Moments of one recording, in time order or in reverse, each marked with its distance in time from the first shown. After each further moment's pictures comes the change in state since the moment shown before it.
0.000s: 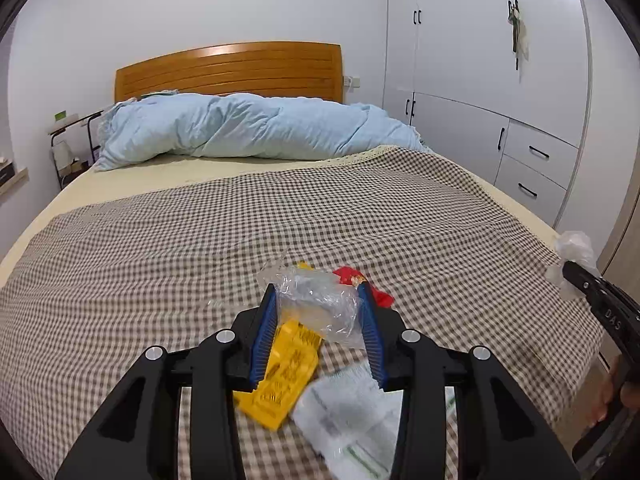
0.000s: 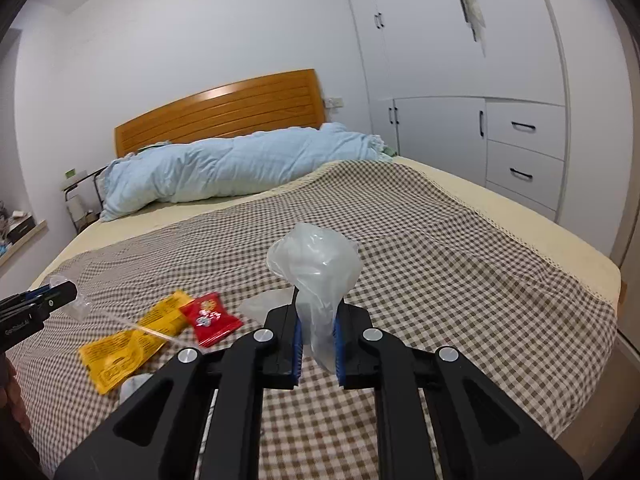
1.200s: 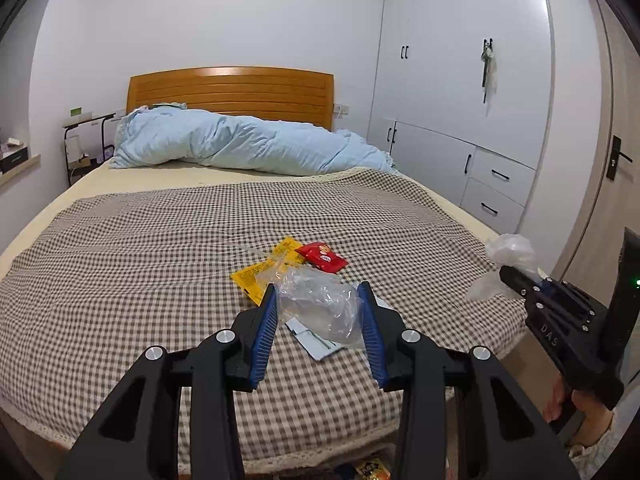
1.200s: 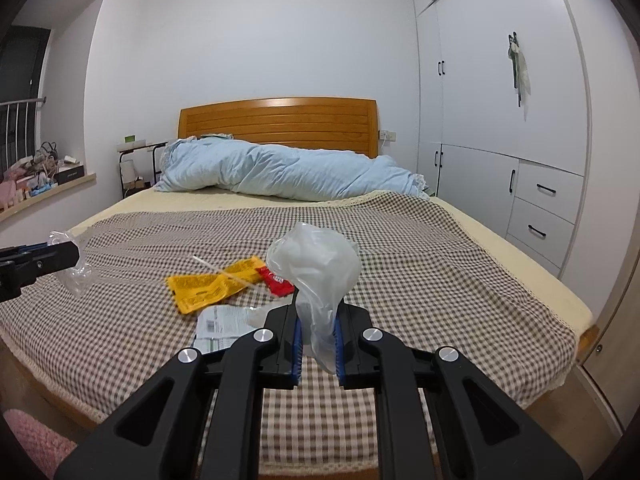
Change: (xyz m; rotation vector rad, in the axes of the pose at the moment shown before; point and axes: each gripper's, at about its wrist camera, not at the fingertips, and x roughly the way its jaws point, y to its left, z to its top) left arm -0.179 -0.005 -0.081 -0.053 -0.089 -0.066; right arm -0.145 0.045 -0.041 -0.203 -0.070 0.097
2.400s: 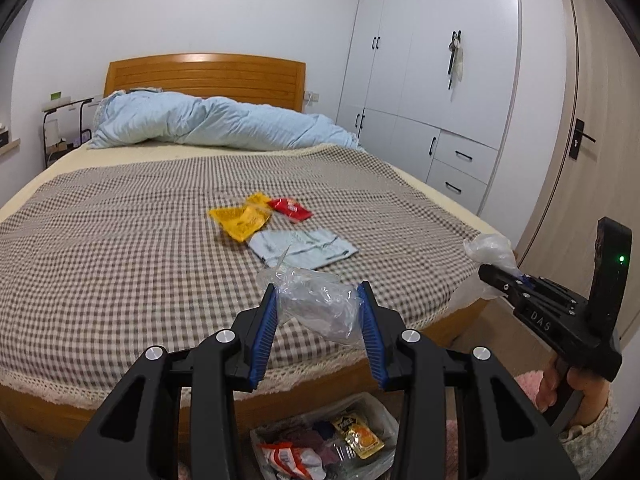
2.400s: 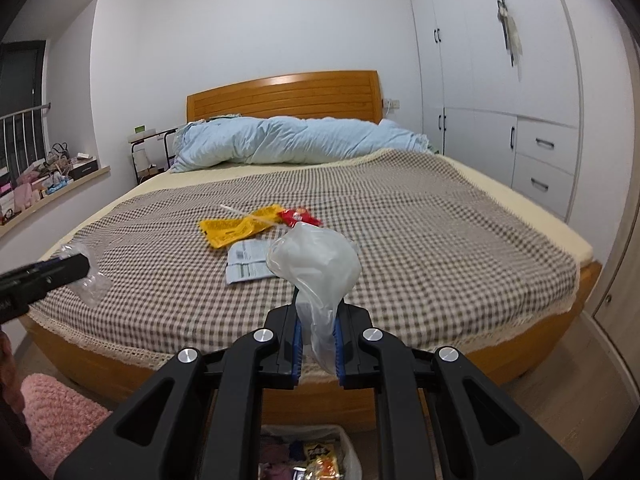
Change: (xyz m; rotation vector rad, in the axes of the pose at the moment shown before) left arm -0.041 0.000 -0.088 0.004 0.044 -0.123; right arm -0.057 -0.001 -0.075 0.083 0.102 0.062
